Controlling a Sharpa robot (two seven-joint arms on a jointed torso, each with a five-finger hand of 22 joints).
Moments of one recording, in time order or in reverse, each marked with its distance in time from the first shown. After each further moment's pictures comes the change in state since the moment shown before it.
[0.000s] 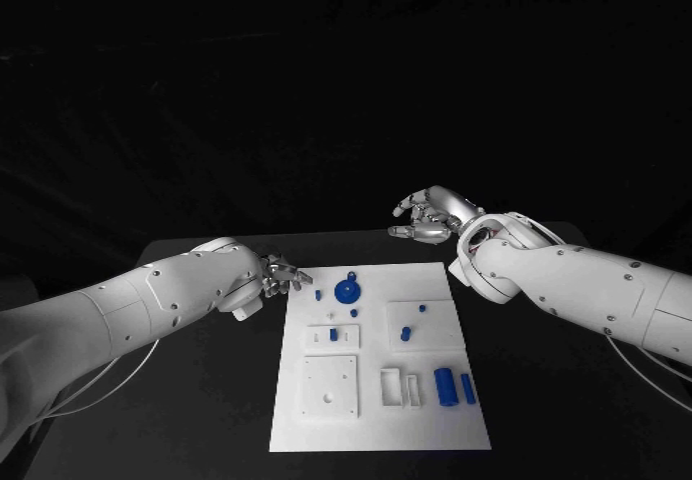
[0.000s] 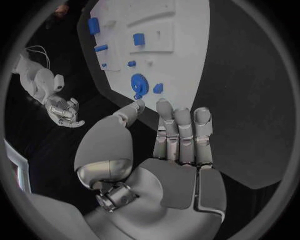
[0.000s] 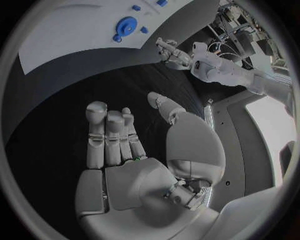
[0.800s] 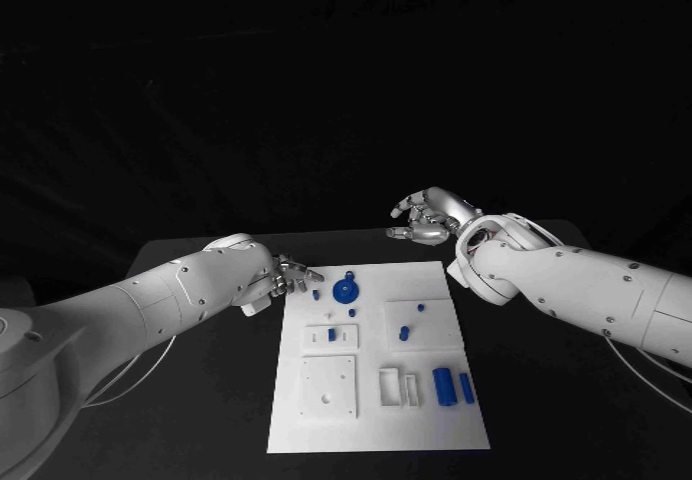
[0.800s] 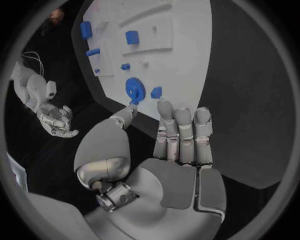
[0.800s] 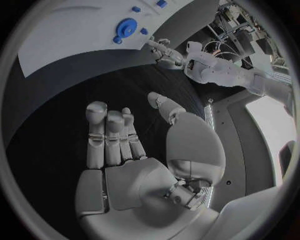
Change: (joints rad) left arm -0.006 0.114 -0.005 -0.161 -0.045 0.087 0.008; left_hand -0.082 -0.017 -0.060 0.080 -0.073 -0.024 0.003 -0.012 0.000 -0.008 0.007 -0.004 0.007 -0.009 0.009 0.004 -0.007 0.000 -0.012 0.005 -0.004 0.003; right arm 0.000 0.003 0.000 0.007 0.001 0.000 0.000; right_hand 0.000 0.000 -0.003 0.003 0.000 -0.002 -0.001 0.000 0.000 0.000 0.000 0.004 -0.001 0.000 0.000 0.000 0.000 0.000 0.000 0.000 0.000 0.000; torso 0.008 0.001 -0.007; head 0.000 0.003
